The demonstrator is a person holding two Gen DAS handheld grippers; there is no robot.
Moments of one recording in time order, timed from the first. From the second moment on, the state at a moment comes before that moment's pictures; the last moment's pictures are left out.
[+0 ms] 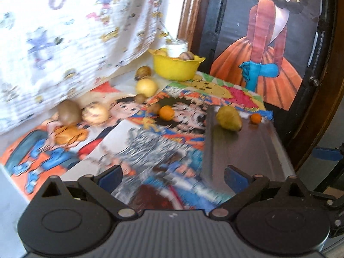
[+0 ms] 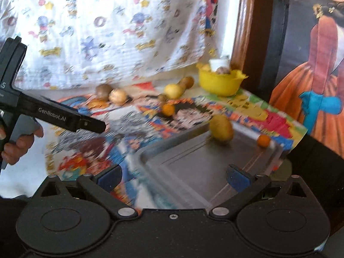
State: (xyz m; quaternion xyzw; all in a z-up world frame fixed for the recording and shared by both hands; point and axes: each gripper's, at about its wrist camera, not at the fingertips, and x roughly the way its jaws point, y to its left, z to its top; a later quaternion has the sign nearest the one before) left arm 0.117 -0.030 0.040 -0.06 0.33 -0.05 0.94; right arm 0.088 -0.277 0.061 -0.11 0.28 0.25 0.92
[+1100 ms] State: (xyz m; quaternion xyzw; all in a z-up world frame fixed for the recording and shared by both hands) left arm 0.099 0.110 0.036 -0.01 0.32 0.02 0.95; right arm 0.131 -0.148 0.098 -0.19 0.31 0.36 0.86
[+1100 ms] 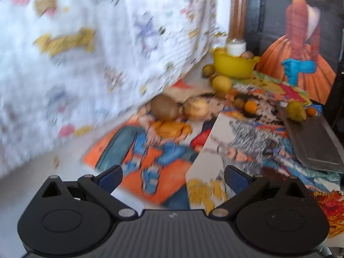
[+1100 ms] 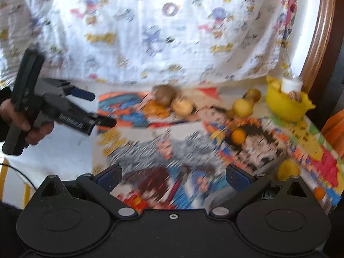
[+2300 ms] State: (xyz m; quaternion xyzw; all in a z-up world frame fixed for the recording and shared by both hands) left arm 0.269 0.064 -0.002 0.21 0.29 -0.10 0.93; right arm 0.346 -0.144 0.001 -0.07 0.36 0.30 0.88
